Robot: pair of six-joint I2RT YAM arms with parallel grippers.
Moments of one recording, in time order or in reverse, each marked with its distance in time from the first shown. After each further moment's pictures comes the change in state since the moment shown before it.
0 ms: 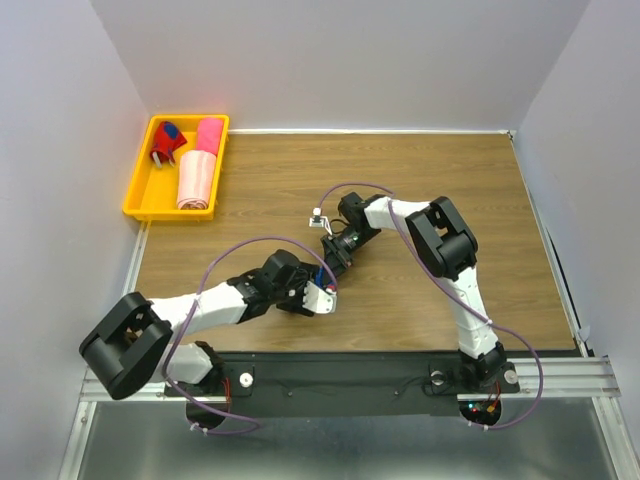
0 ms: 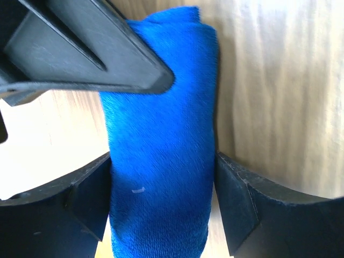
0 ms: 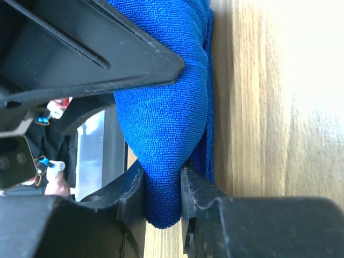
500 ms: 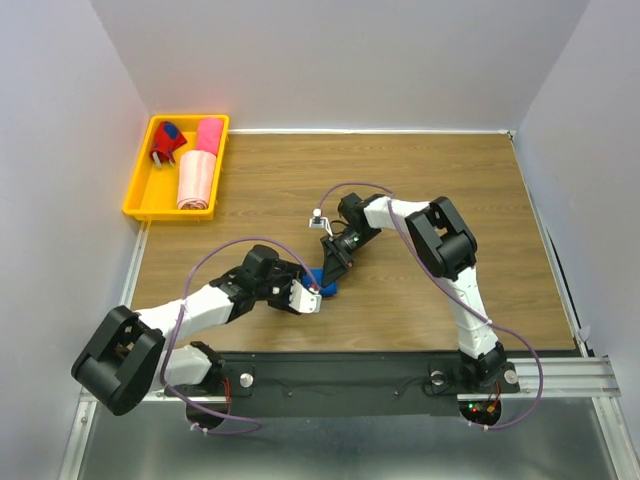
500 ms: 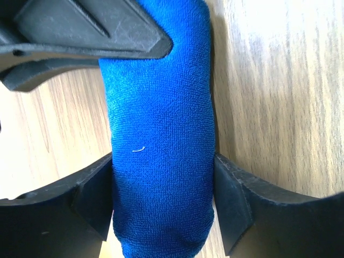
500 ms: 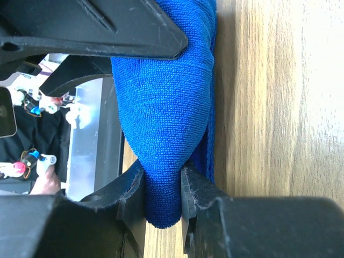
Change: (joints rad) left arm 0.167 -0.097 -0.080 0.012 0.257 0.116; right arm 0.002 0.001 0.005 -0.042 -0.004 -0.091
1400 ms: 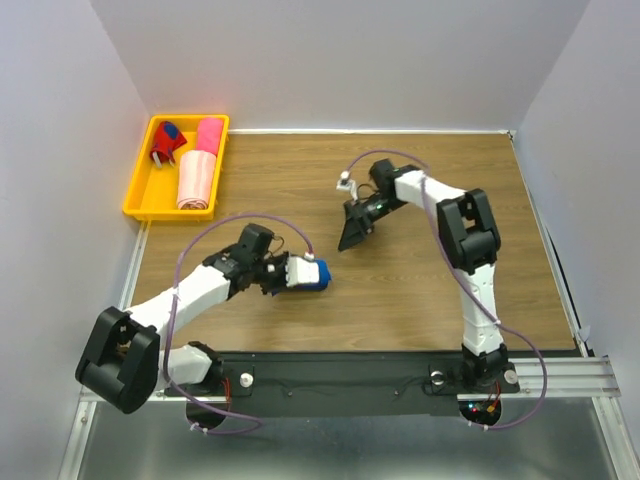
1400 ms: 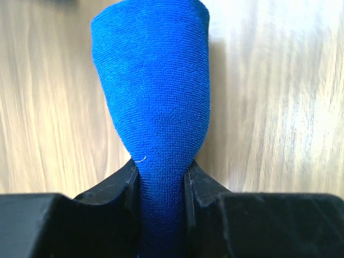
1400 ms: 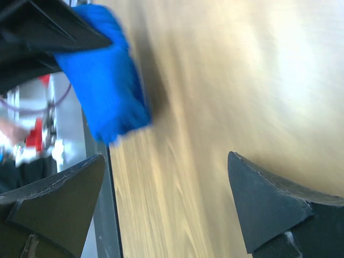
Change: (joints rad) left arm 0.081 0.011 0.188 -0.327 0.085 -0.200; right arm -0.154 -0.053 0.132 -0.074 0.087 0.132
